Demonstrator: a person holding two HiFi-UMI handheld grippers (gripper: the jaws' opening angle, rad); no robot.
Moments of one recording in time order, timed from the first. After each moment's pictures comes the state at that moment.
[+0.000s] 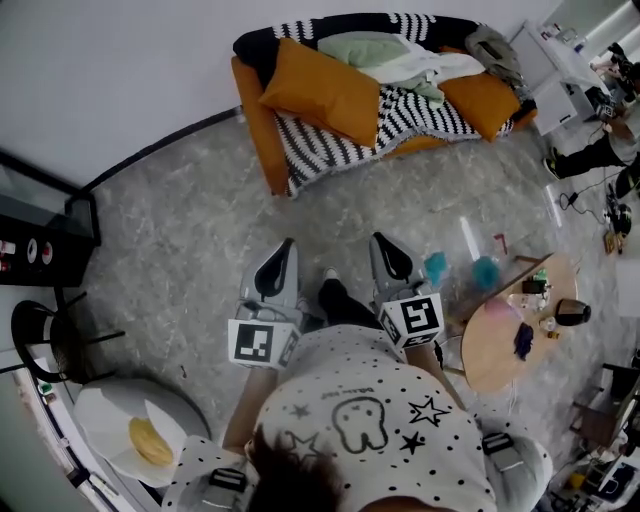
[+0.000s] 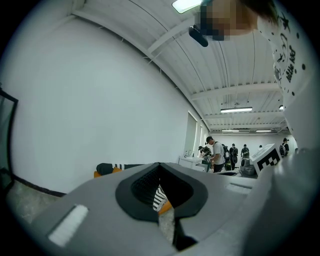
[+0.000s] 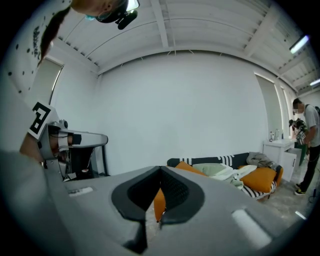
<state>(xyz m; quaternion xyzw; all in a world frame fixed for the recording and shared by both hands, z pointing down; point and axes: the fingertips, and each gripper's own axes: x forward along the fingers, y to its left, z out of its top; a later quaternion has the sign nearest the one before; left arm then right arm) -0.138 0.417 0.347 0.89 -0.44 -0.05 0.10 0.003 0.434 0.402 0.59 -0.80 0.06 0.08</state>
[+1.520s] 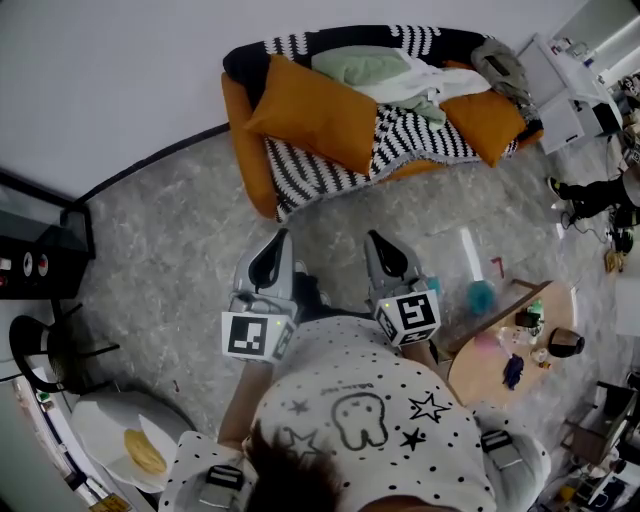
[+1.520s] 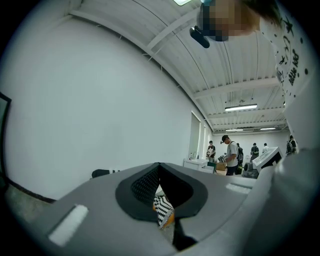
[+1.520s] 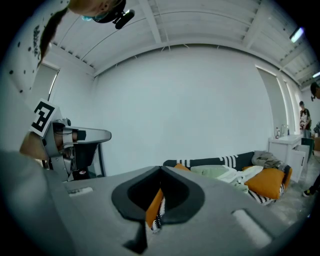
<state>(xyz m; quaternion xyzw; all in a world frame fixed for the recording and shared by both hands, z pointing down) -0.073 0.292 0.340 0.89 -0.45 -0.05 0.09 0.066 0.313 0.409 0.58 -0.81 0.07 0.07</state>
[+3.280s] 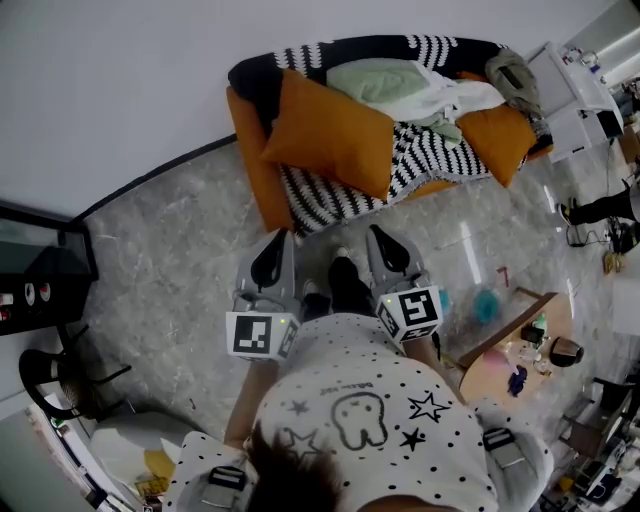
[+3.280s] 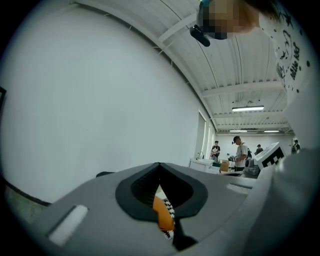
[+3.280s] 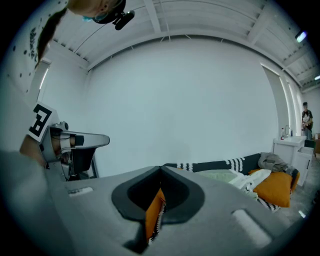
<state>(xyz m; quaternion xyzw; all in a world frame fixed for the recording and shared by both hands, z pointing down) -0.133 0.141 0.348 0.88 -0.46 -0.05 0.11 0.008 0.164 0.403 0.59 -0.80 0.08 0.08</state>
